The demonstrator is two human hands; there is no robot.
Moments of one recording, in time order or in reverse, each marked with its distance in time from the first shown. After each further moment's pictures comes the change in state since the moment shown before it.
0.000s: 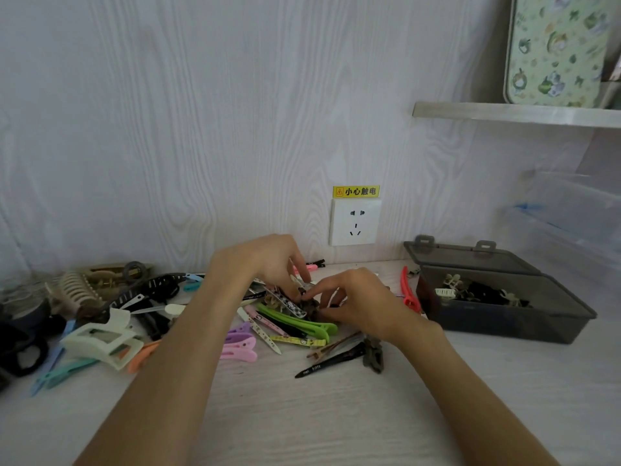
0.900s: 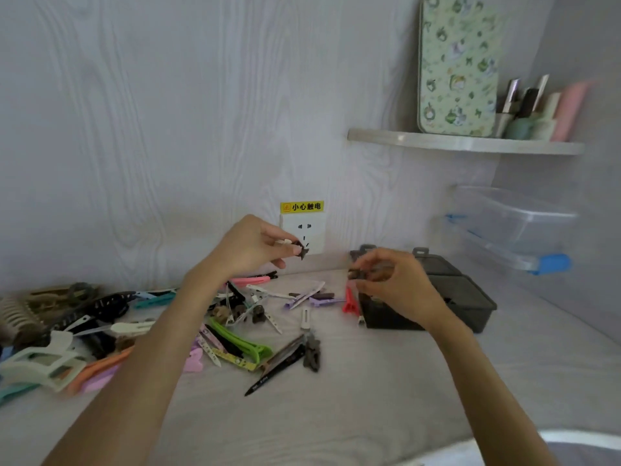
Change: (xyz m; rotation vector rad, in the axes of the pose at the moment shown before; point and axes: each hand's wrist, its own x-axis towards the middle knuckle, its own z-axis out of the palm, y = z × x) left_hand -0.008 0.056 -0.004 -0.554 0.437 0.139; right_hand -0.068 0.027 -0.087 0.220 0.407 0.279
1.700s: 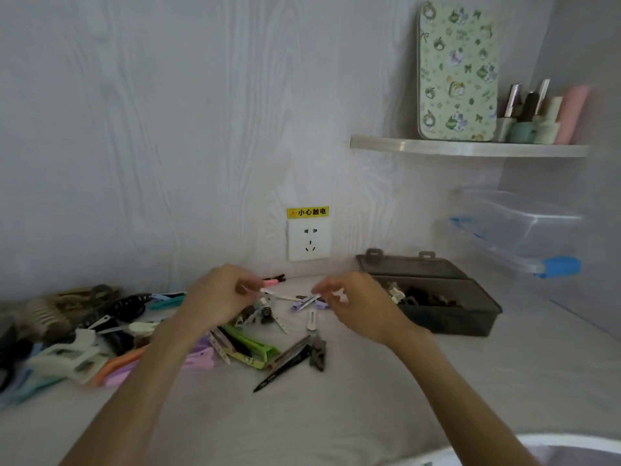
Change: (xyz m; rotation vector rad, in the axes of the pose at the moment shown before) left_hand -0.049 -0.047 -0.007 0.427 0.037 -0.119; right_hand -0.005 -0.015 0.045 -0.349 -0.161 -0.202
